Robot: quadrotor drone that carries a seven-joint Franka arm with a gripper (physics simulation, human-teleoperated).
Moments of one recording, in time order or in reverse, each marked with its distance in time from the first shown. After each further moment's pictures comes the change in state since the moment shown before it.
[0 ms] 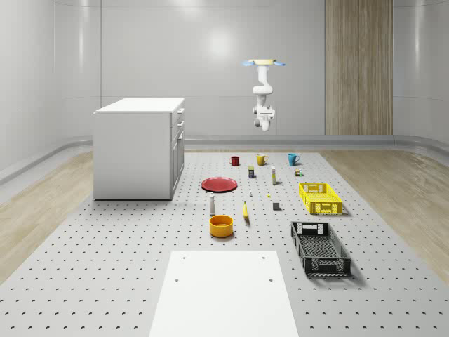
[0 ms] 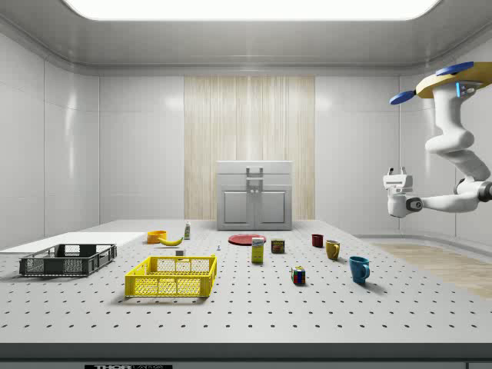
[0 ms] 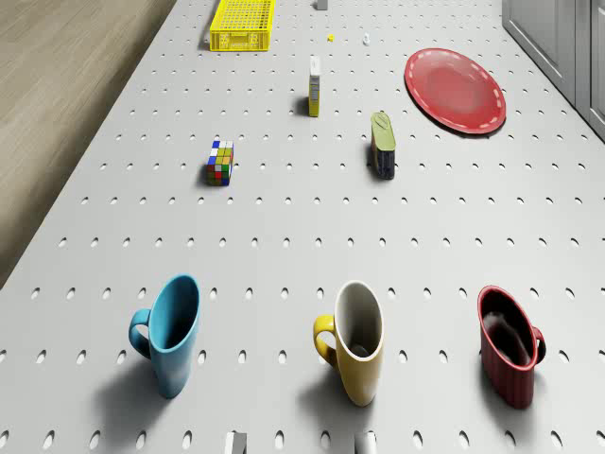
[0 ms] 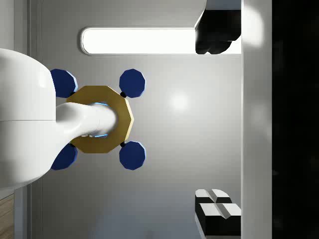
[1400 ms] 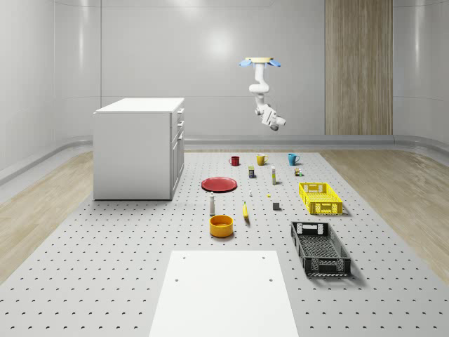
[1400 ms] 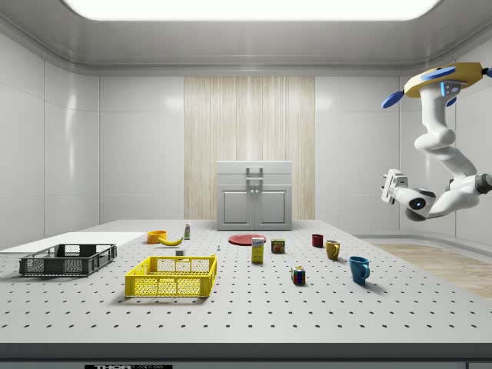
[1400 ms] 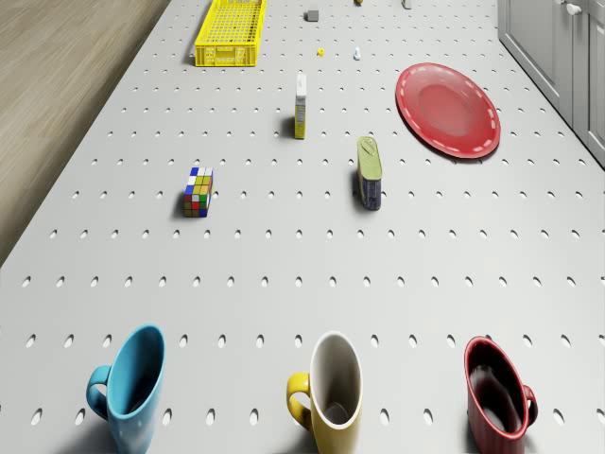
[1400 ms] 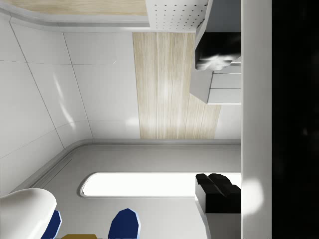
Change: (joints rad) arm 0.162 0.053 -0.555 0.047 0.862 -0.191 -0.143
